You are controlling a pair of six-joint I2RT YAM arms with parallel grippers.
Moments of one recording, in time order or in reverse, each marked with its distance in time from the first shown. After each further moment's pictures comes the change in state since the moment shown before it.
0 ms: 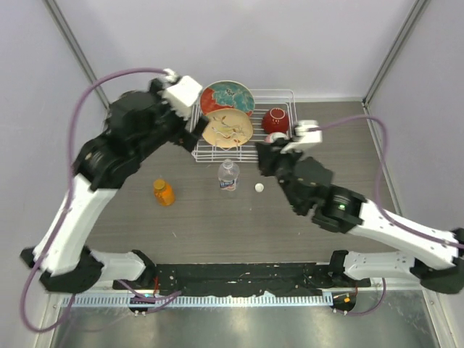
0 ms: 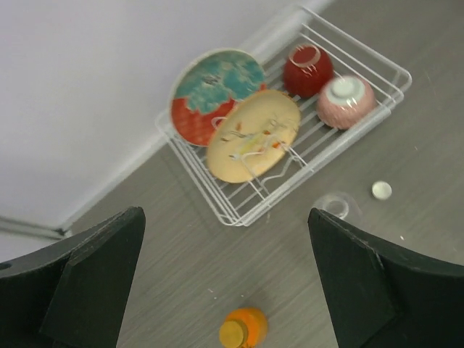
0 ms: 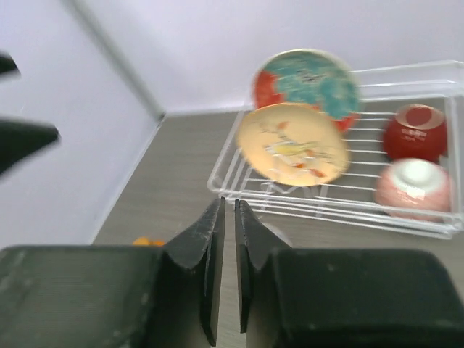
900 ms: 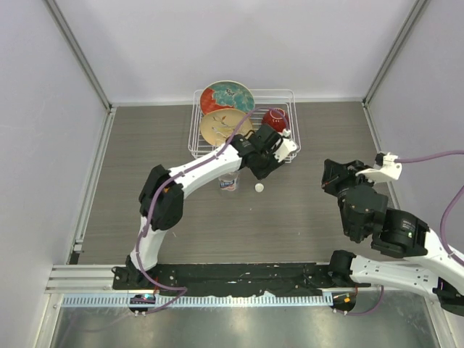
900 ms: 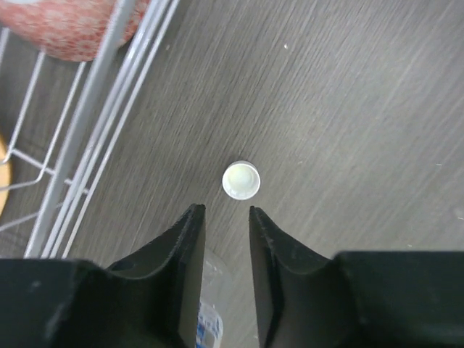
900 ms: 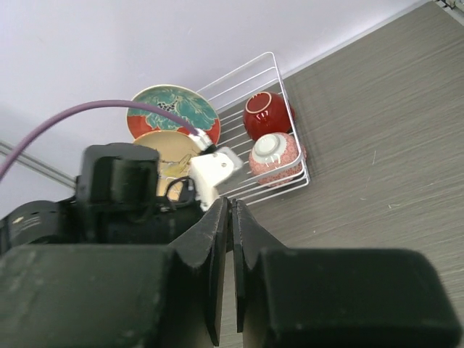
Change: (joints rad) left arm -0.193 0.850 0.048 0.077 0.251 -0.085; right arm -0.036 -0.495 -0.140 -0.571 0.433 0.427
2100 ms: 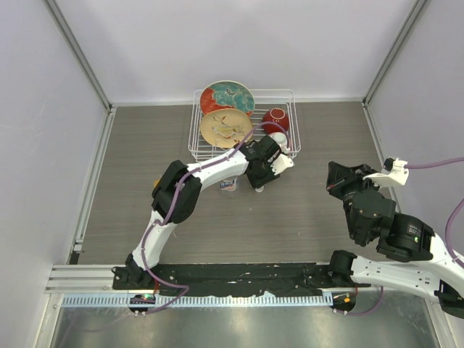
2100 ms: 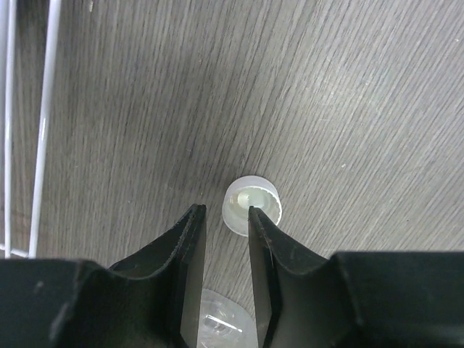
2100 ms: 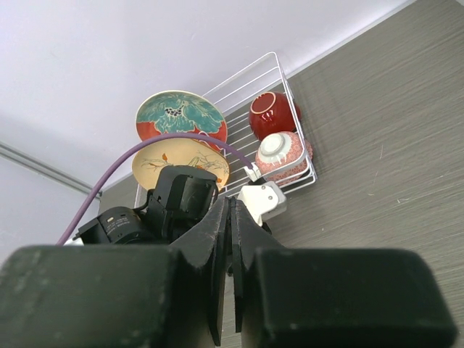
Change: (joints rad) left arm 0.026 0.183 -0.038 0.043 0.042 0.167; right arm 0.000 -0.049 -0.037 -0.009 0.000 0.052
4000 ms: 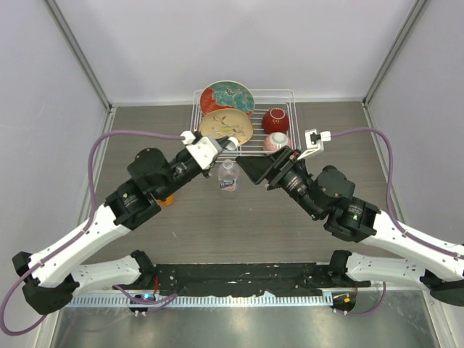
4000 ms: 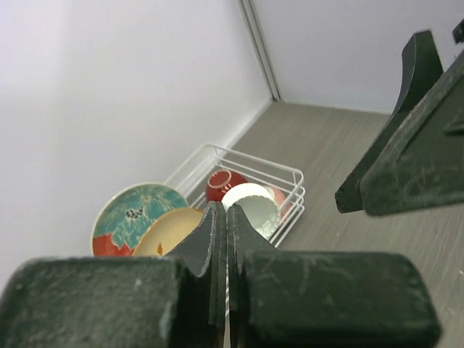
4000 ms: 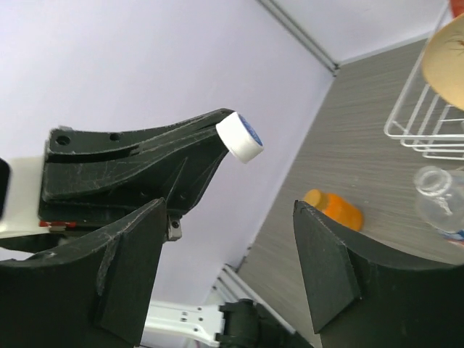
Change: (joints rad) left arm -0.067 -1.222 -0.650 0.620 -0.114 0.009; right arm -0.021 0.315 0.004 0.636 -0.765 0.020
